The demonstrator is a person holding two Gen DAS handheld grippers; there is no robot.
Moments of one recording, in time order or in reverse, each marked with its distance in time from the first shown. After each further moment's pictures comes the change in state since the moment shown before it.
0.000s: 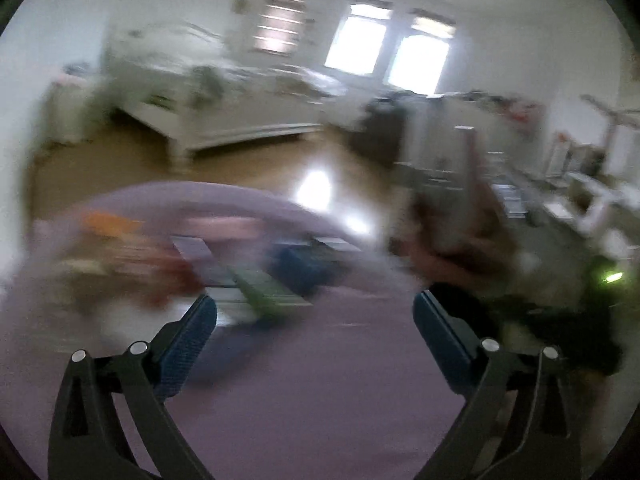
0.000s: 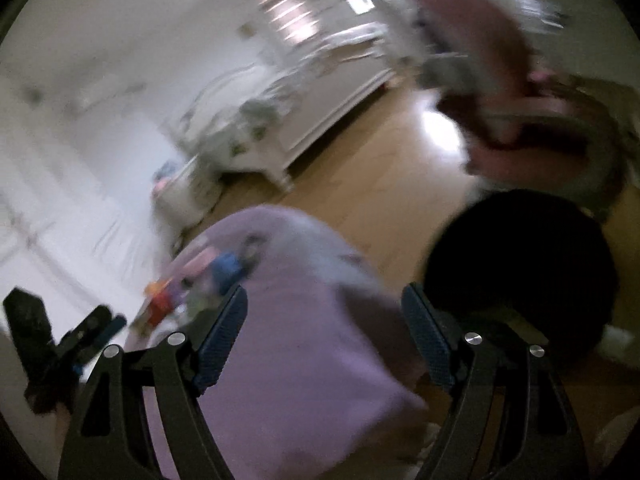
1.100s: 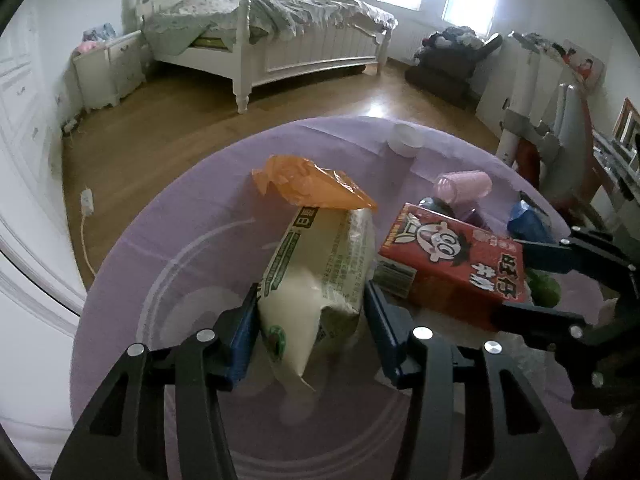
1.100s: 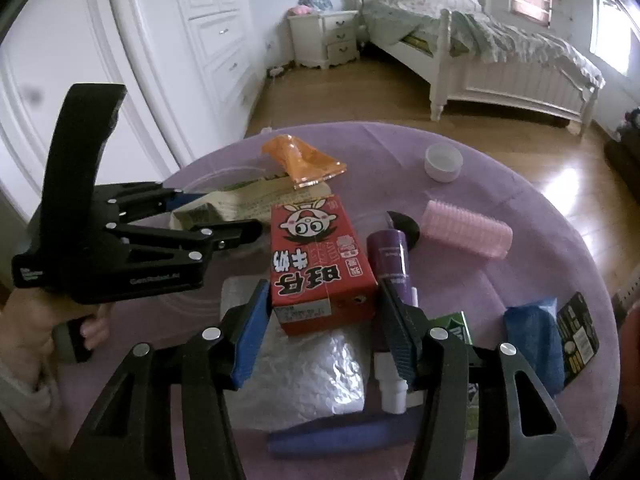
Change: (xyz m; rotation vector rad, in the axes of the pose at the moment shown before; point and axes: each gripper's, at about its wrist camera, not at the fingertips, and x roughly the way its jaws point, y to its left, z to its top) left arm 0.088 0.199 0.018 0.025 0.261 0.082; right arm 0.234 0.279 -0.032 -0.683 0.365 0.091
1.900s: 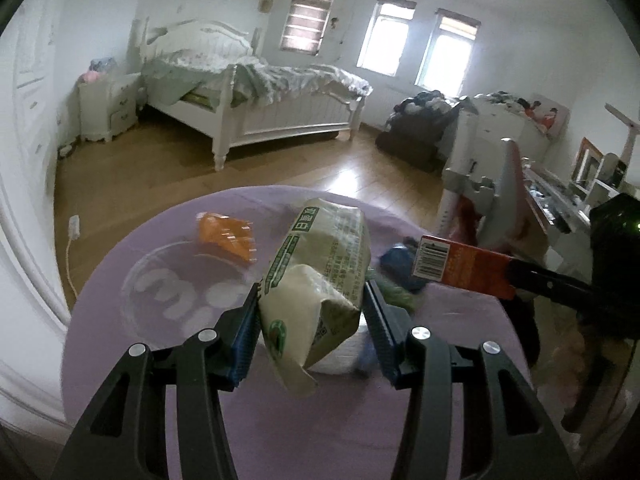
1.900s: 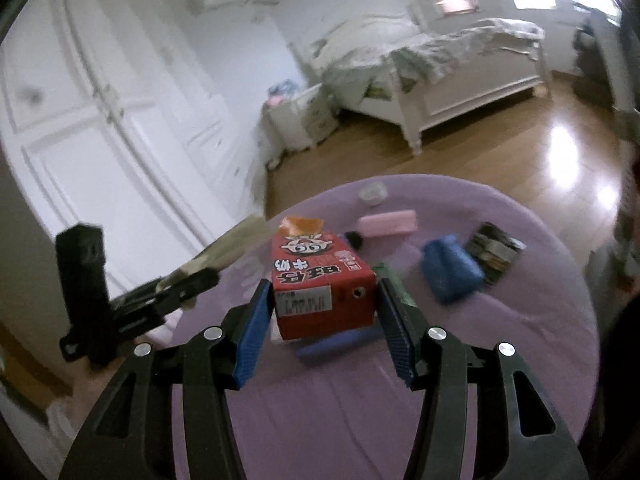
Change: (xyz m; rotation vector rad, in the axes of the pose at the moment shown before) left arm -0.117 -0.090 -0.038 -0.036 -0.254 -0.102; right arm -0.169 -0.070 -0.096 0.373 -0.326 0.135
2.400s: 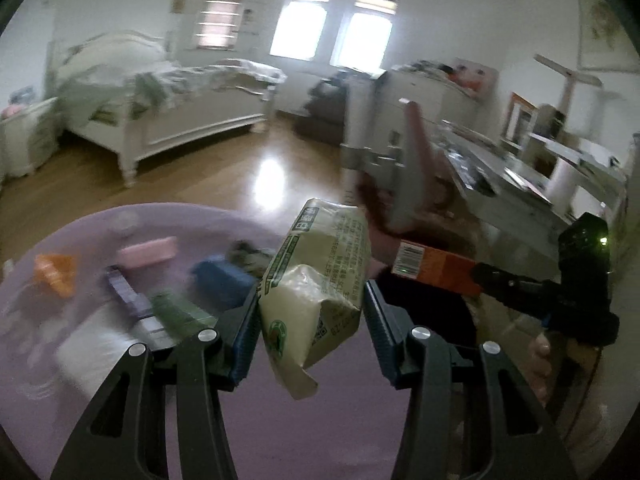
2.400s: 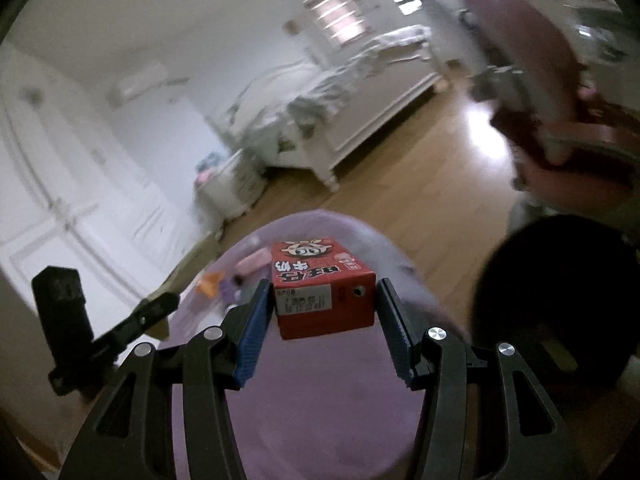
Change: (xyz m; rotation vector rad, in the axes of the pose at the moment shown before) left arm 0.063 -0.184 0.012 0.175 0.053 -0.246; right arm -0.146 -0.154 -0.047 0.296 -0.203 -0.166
